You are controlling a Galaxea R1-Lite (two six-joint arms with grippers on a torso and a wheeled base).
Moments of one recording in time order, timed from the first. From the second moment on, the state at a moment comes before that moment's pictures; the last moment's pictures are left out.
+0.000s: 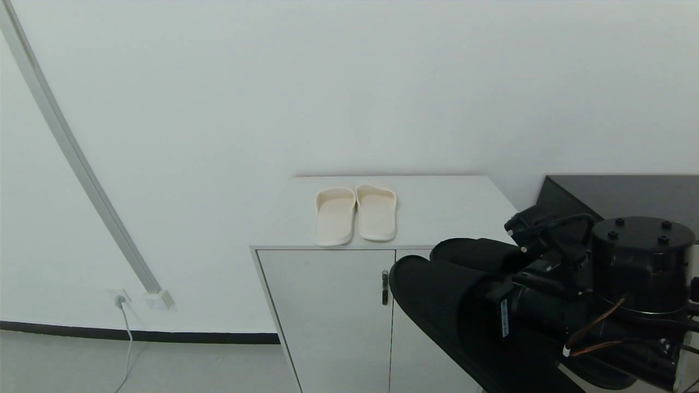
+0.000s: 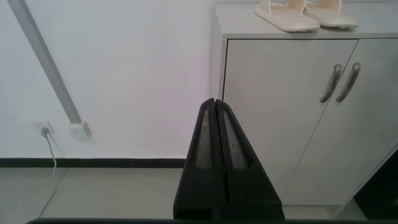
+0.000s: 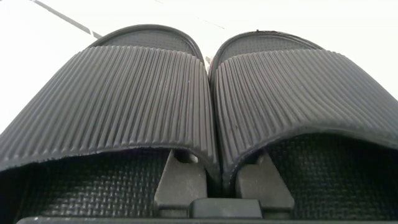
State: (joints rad) left arm 0.00 0.00 0.00 0.01 0.04 0.01; right arm 0.75 1.53 -0.59 -0.65 -0.13 0.09
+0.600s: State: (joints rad) left arm 0.00 0.00 0.00 0.01 0.04 0.01; right arm 0.76 1.54 -0.59 -0.65 -0.13 0.09
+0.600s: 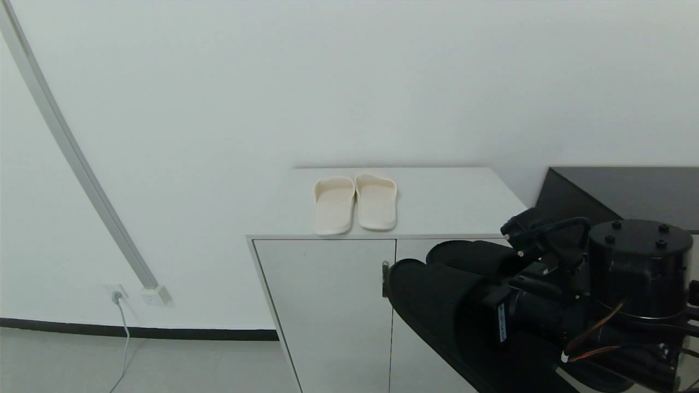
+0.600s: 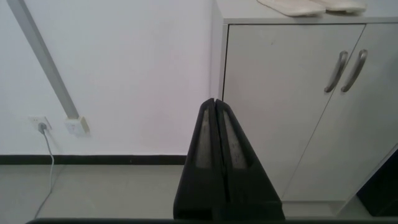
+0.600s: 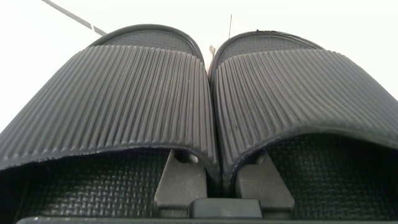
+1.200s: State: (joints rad) left arm 0.00 0.00 0.00 0.01 0.04 0.01; right arm 0.77 1.54 -0.58 -0.65 -0.13 0.09
